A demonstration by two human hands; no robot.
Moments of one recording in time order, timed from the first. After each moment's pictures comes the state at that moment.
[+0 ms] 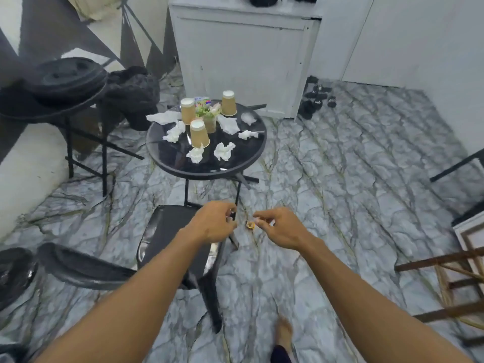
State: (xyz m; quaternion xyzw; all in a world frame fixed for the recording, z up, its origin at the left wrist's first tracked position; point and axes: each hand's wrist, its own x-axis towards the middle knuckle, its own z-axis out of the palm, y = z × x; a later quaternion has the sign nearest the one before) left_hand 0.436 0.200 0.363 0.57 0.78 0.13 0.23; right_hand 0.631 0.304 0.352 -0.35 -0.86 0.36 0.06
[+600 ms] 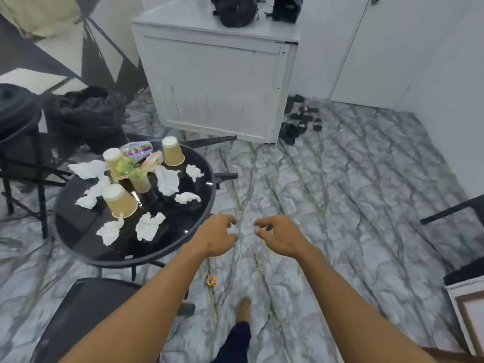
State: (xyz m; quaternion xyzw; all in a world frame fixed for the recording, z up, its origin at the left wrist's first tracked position) left_hand 0.472 0.603 0.349 0.51 0.80 0.15 0.30; right_hand 0.658 0.711 0.363 -0.40 -0.84 0.37 0.00
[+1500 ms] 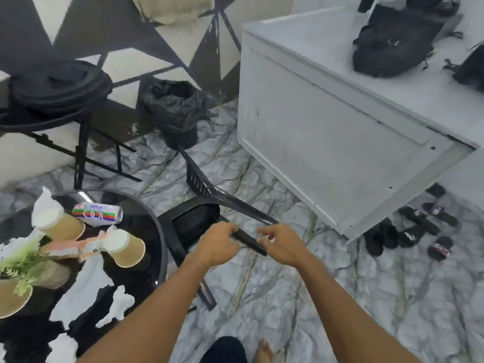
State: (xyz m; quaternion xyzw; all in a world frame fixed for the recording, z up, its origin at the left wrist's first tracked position) left_hand 0.182 1.143 0.327 0.19 0.91 0.24 0.26; right_hand 0.256 1.332 0.342 -0.12 -0.92 0.33 -0.15
